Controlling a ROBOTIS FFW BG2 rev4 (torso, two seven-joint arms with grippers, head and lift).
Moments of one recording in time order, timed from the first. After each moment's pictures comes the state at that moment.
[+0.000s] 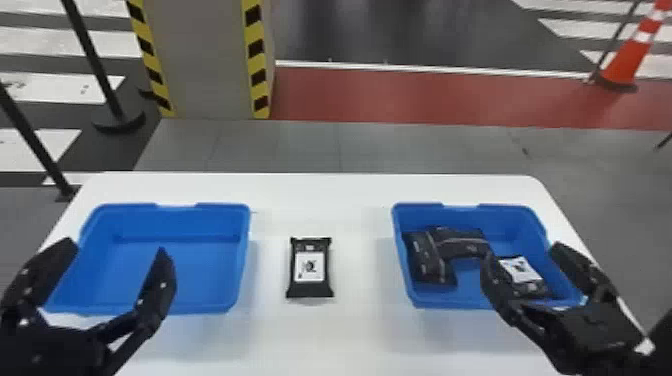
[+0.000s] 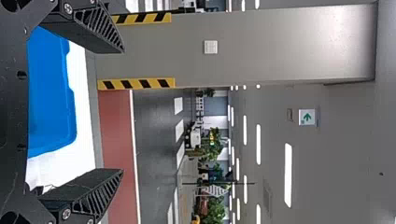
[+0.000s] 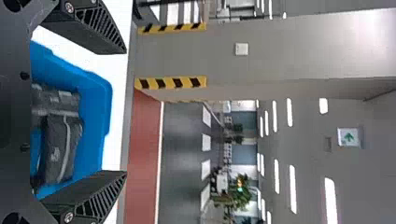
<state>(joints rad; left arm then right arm) 0.80 0.05 0.12 -2.34 0.06 -0.09 -0.13 0.65 -0.08 -0.20 -2.22 -0.18 0.09 0.32</state>
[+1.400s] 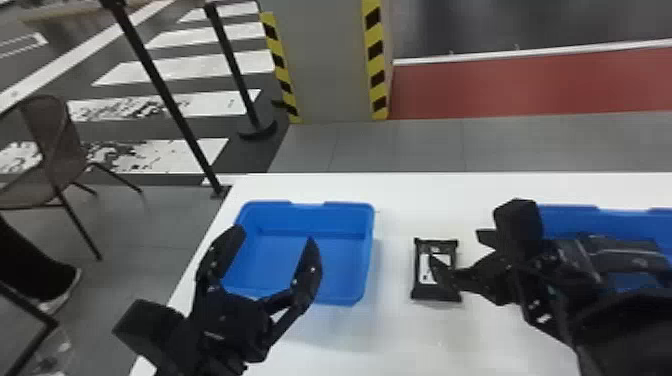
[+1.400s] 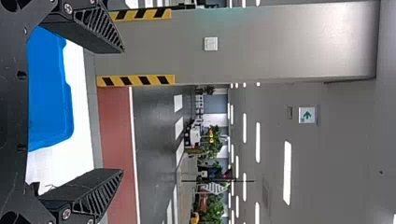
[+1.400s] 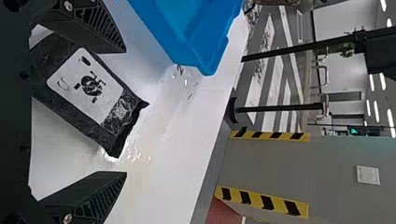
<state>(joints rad) 0.77 0.05 0.10 -2.33 0.06 -0.07 -0.13 -0.12 -0.14 0.40 -1.54 -0.07 0.50 0.31</state>
